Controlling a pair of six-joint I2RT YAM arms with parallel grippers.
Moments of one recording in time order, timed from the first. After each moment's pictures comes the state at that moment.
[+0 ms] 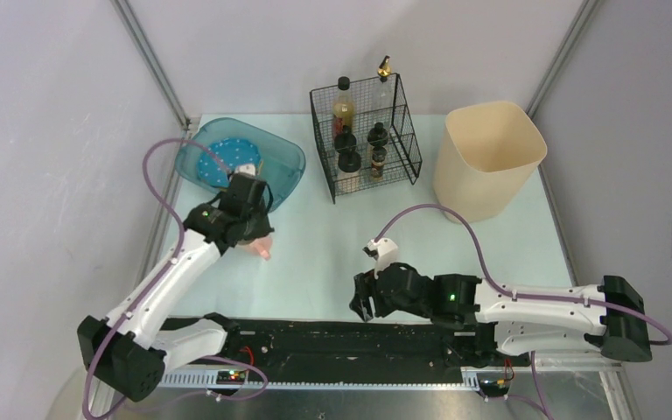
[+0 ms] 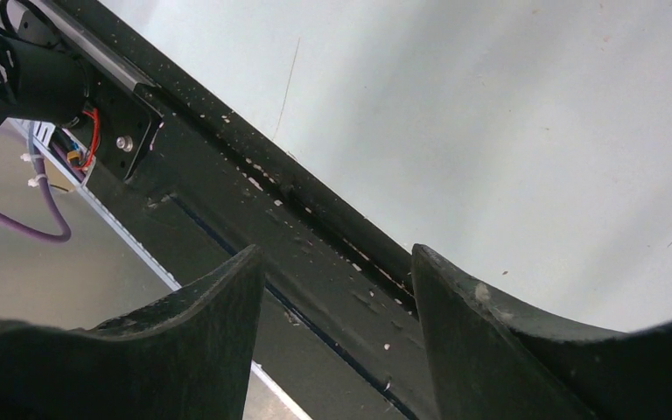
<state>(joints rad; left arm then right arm) -0.45 1.08 0.94 -0.84 -0.28 -0.57 1.34 1.05 0.70 -0.35 0.28 0.76</state>
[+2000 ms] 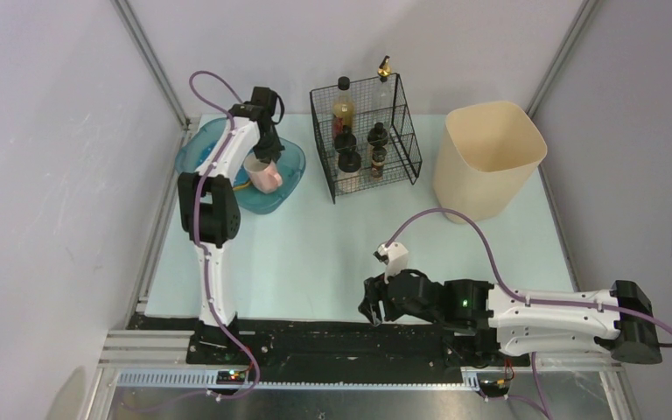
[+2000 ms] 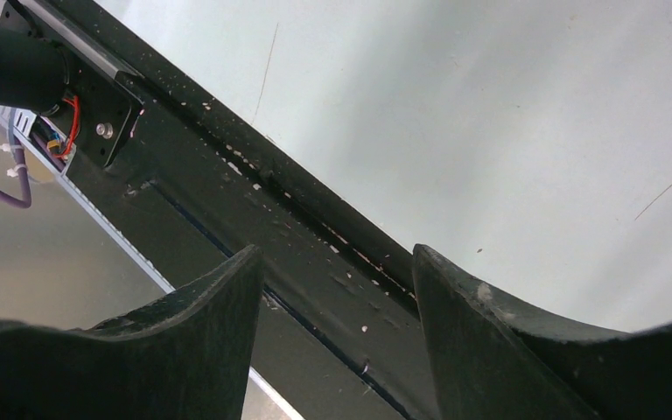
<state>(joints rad) -0.17 2.21 2.07 -0.97 -0.18 -0.50 1.37 0.95 0.64 -0.39 0.33 0.76</state>
